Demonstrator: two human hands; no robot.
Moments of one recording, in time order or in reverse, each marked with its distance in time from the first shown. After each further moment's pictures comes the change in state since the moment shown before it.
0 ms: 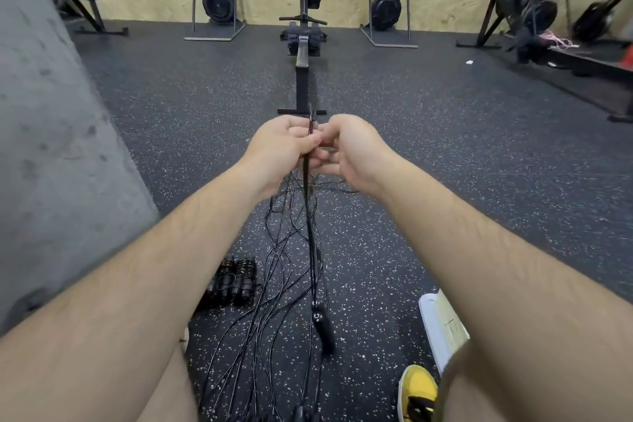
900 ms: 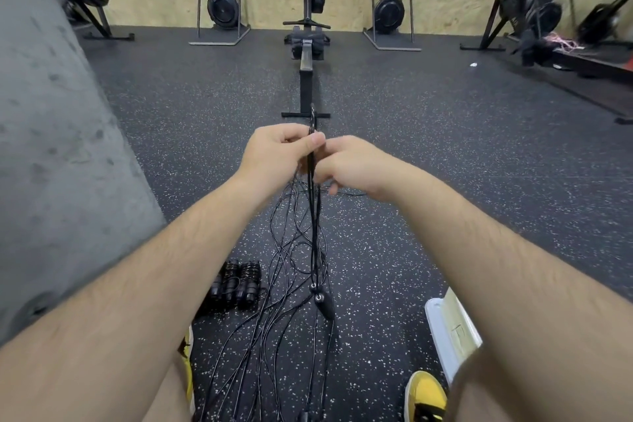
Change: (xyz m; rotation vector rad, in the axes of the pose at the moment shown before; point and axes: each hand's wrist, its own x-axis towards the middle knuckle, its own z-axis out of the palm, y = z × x) left_hand -0.007 -0.007 -0.018 0.308 0.096 0.171; right_hand 0.002 0.010 -0.009 -0.715 -0.073 -0.116
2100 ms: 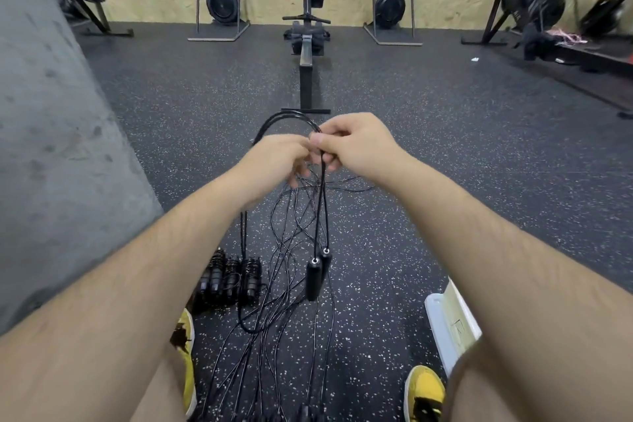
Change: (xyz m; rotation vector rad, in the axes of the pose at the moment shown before) left_hand -0.001 -0.003 -0.005 0.057 -0.239 -0.133; right_hand 0.000 -0.001 -0.008 0.092 0.213 -0.172
